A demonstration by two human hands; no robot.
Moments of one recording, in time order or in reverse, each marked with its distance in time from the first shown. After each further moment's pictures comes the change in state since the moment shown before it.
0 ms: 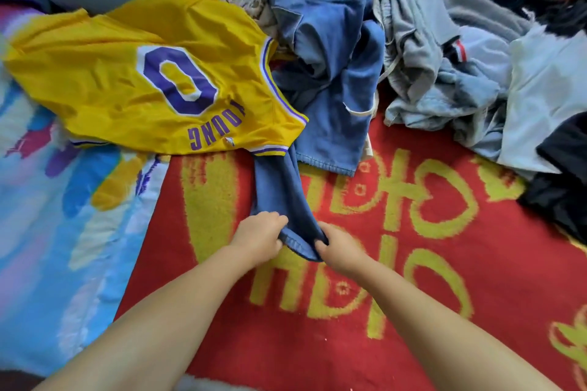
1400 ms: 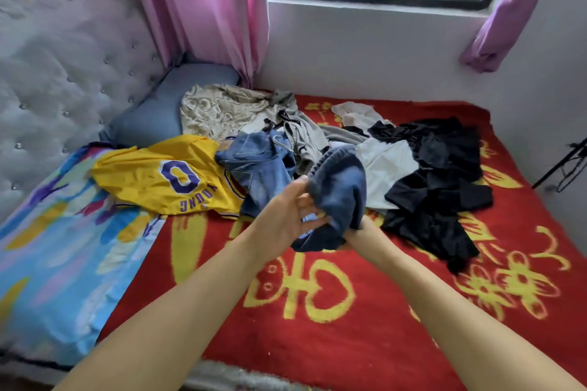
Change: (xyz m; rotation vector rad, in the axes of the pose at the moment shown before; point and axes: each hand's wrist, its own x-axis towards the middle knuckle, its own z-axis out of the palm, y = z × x) left_hand -0.235 0.334 -0.185 -1.838 0.047 0.308; right_hand -0.378 0.035 -0.150 0.490 0.380 -0.465
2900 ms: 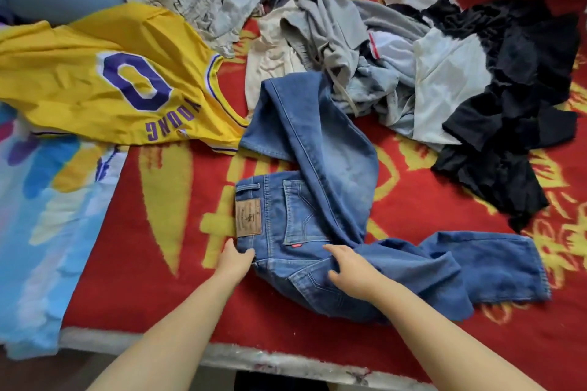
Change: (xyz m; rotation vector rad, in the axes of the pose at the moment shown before) left_hand 0.070 -0.199 -0.319 0.813 0.657 -0.674; right_hand 0.111 0.207 0.110 -0.802 -0.454 0.458
